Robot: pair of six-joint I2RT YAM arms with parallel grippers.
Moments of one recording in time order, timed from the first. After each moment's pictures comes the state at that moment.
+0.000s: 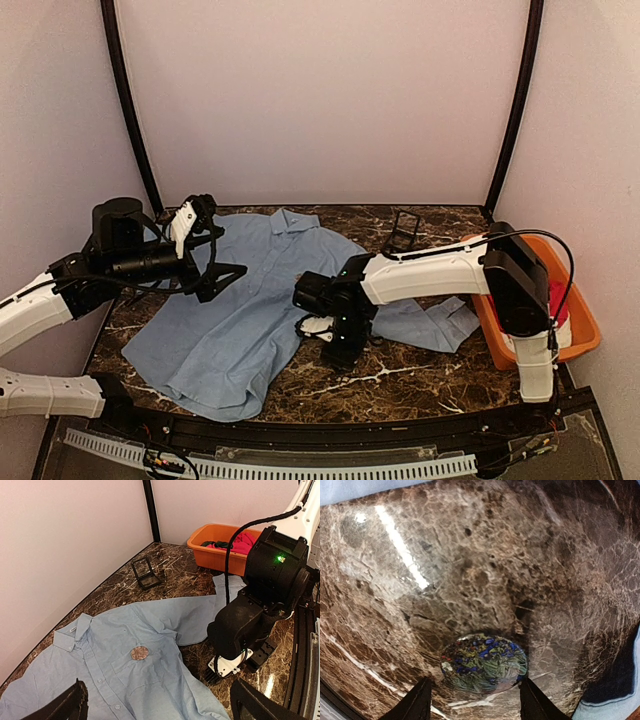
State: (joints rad) left arm -0.66 0.89 0.80 -0.22 0.26 0.24; right arm 1.12 2.10 1.56 -0.99 0.00 -0.02
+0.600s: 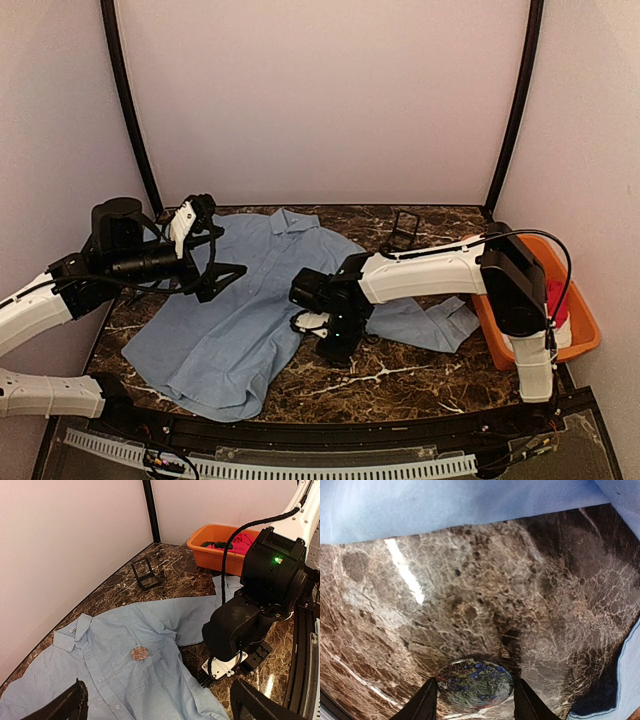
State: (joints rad) left arm -0.66 0.89 0.80 -0.22 0.27 0.23; right arm 1.11 2.12 1.59 -0.95 0.03 -0.02
